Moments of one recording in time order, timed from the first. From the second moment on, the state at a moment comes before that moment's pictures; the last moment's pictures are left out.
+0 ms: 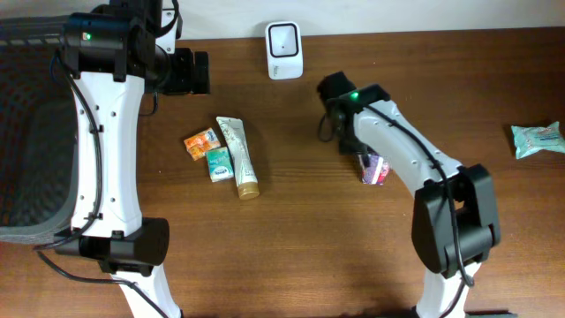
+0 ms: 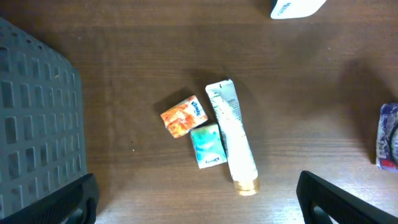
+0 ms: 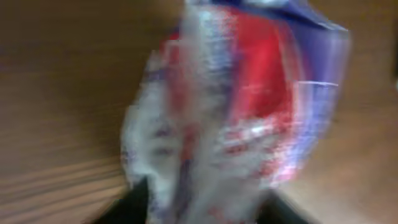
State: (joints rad) left arm -0.13 2.04 2.57 -1.66 -0.01 -0.11; right arm 0.39 2.01 1.60 -1.09 0.46 0.45
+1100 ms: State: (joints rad) left arm -0.13 2.04 2.57 -1.66 -0.01 -0.11; right arm -0.04 2.11 1.39 -0.78 -0.70 -0.02
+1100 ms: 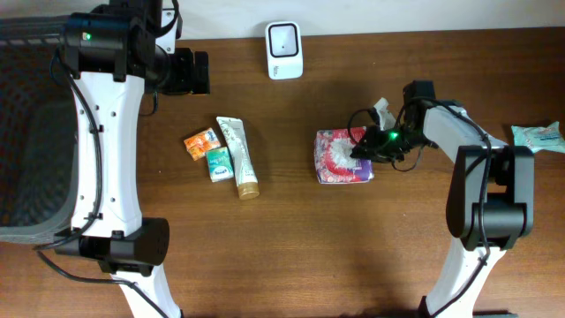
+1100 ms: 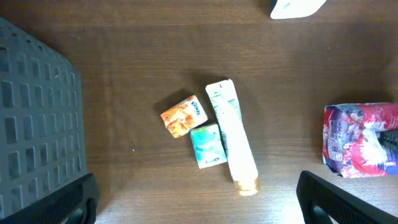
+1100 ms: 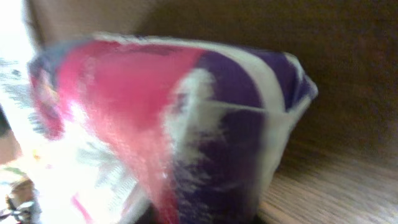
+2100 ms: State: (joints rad) left arm -0.13 2.04 2.57 -1.66 -0.01 -0.11; right arm 0.23 2.41 1.96 0.06 -0.30 0.82
